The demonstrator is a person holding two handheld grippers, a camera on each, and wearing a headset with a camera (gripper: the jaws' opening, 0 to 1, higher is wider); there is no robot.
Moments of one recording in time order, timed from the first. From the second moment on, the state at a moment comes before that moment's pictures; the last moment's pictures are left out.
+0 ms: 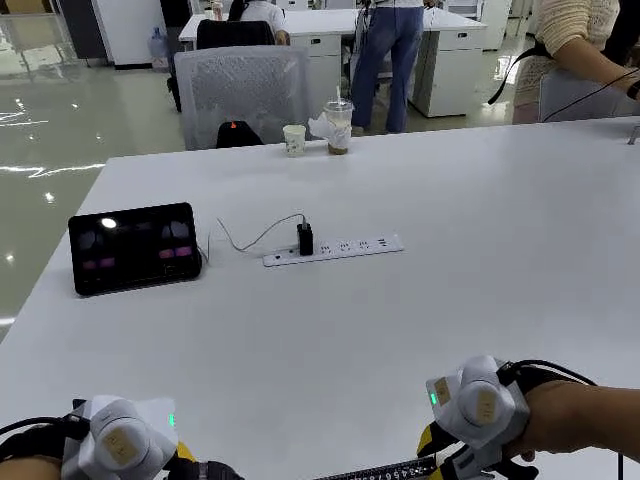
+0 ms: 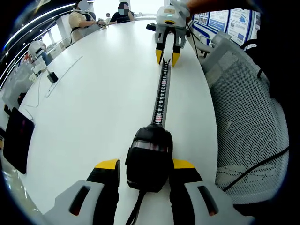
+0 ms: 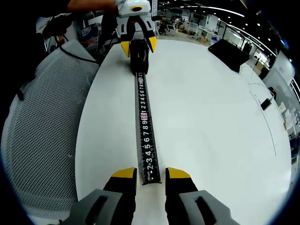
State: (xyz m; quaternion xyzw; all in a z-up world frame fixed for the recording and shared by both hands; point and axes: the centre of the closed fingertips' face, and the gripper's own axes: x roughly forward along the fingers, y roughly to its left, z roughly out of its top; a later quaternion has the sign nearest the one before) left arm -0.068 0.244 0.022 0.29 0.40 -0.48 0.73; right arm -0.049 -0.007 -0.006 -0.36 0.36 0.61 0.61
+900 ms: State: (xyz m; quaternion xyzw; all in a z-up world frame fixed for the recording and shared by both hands) left arm -0.055 0.269 0.054 0.09 0.34 -0.34 0.87; right arm -0.040 -0.063 0.039 -0.21 0.34 0.48 0.78
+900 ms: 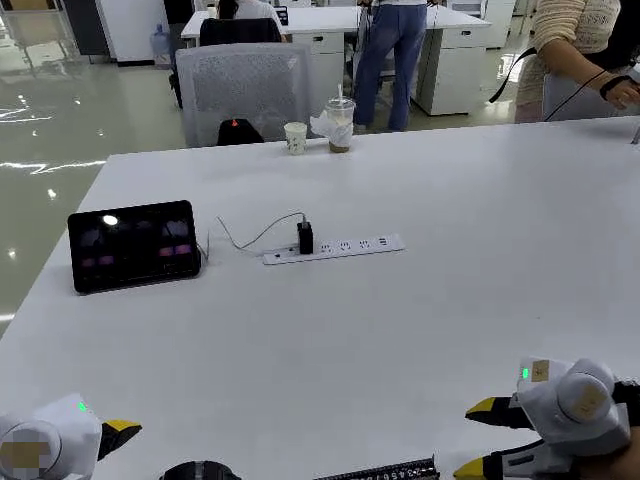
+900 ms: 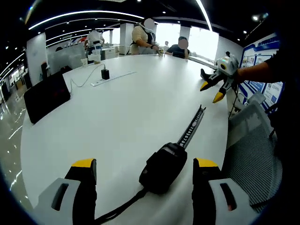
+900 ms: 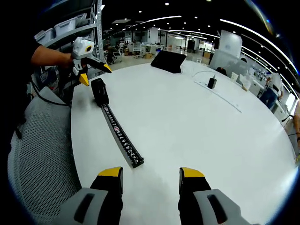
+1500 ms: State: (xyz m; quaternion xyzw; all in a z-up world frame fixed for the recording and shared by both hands) left arm -0.089 0.305 0.048 0.06 0.33 -0.27 0.90; right arm -0.062 -0.107 0.048 -0.19 0.32 0.42 0.83
